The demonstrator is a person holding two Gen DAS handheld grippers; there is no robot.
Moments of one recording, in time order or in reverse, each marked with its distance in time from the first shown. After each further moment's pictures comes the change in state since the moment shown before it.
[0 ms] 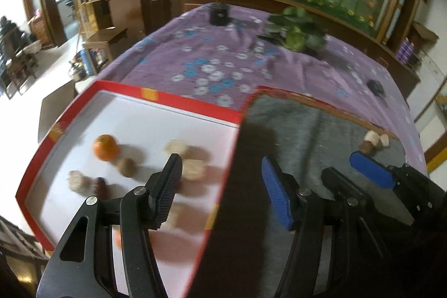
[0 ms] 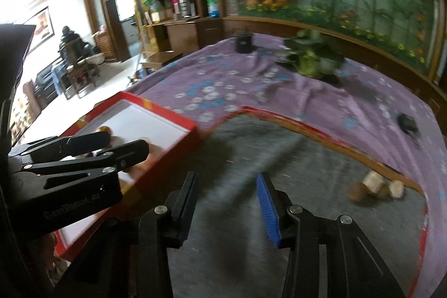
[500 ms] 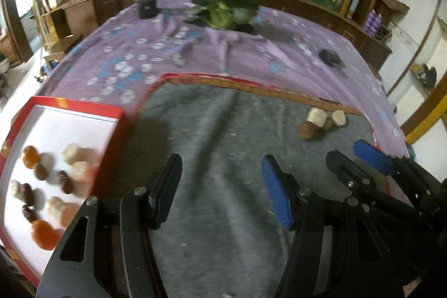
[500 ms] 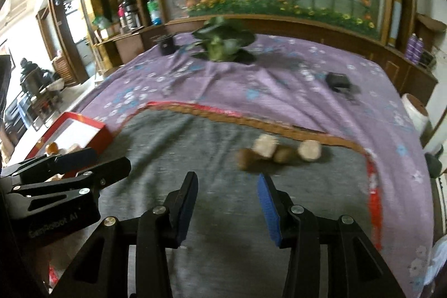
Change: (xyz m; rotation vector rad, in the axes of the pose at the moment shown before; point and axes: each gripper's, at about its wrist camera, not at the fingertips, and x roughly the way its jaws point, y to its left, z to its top) left arm 0.025 -0.109 -0.005 0.121 0.062 -0.140; right arm -0.034 -0.113 -0.036 0.182 -0.002 -0.171
